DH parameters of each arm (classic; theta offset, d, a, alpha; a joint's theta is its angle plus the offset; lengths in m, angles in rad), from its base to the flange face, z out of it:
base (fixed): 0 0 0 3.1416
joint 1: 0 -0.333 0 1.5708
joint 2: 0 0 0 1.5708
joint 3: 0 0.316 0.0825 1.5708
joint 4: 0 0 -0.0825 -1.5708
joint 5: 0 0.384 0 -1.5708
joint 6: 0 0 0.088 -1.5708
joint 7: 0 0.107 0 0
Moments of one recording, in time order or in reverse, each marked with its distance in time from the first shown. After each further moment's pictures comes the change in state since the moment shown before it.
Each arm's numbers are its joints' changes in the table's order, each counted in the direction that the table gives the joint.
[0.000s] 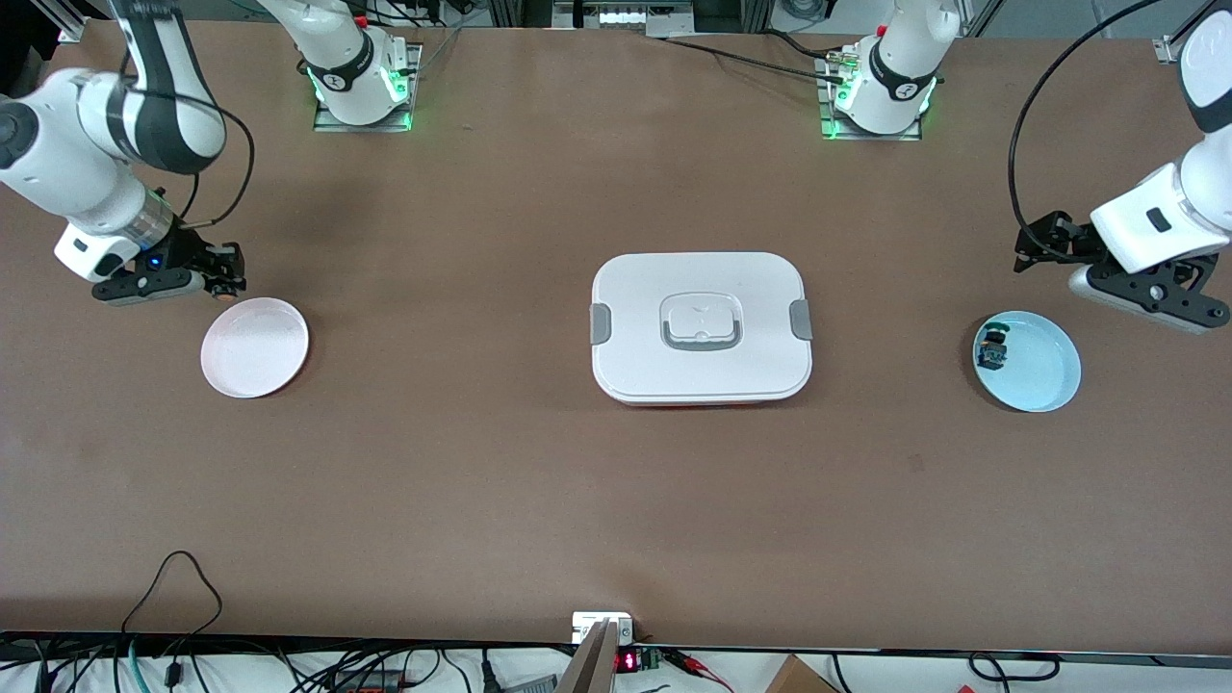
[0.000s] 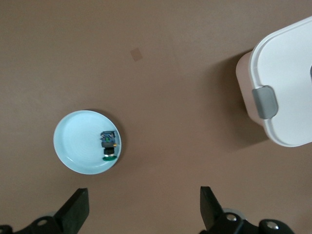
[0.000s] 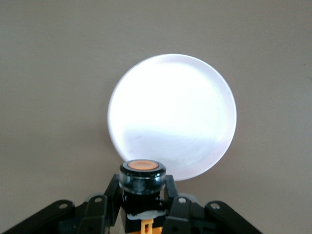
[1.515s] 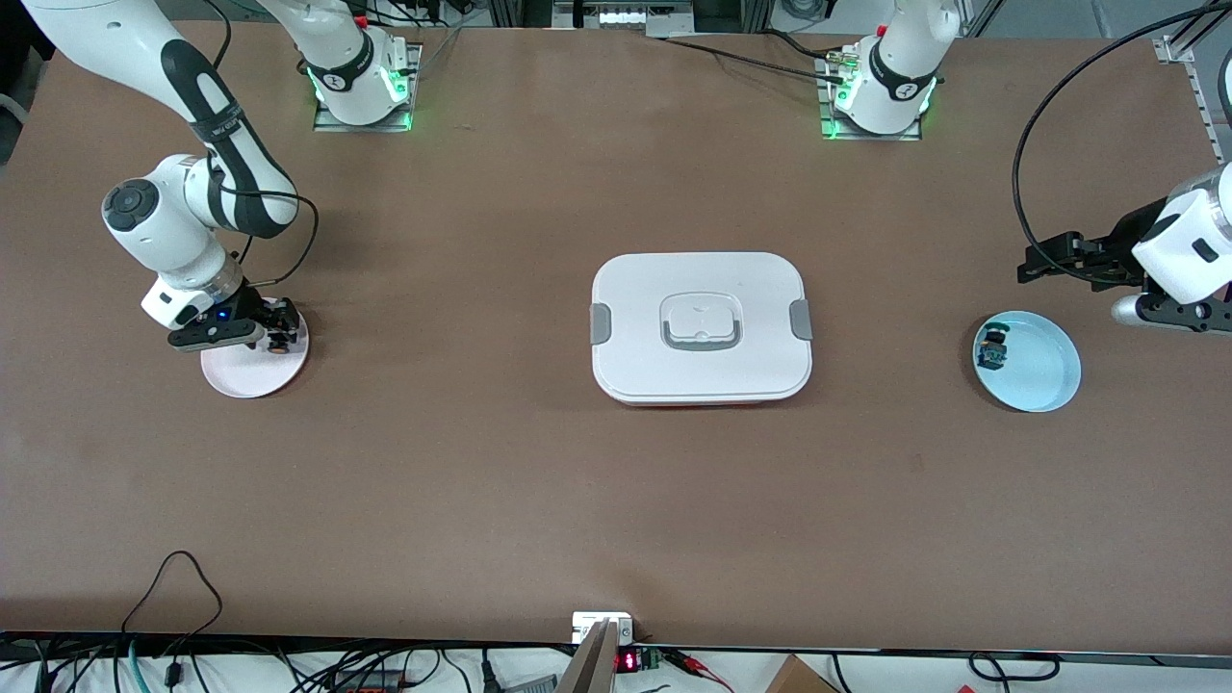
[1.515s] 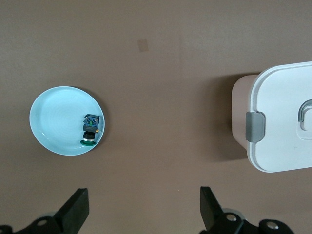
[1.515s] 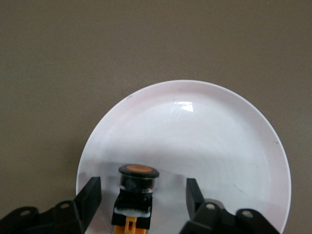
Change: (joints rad) left arm -0.040 0.072 0.021 0.083 -0.084 0.061 -0.162; right arm -0.053 0.290 0.012 0.028 0.000 -0.388 0.058
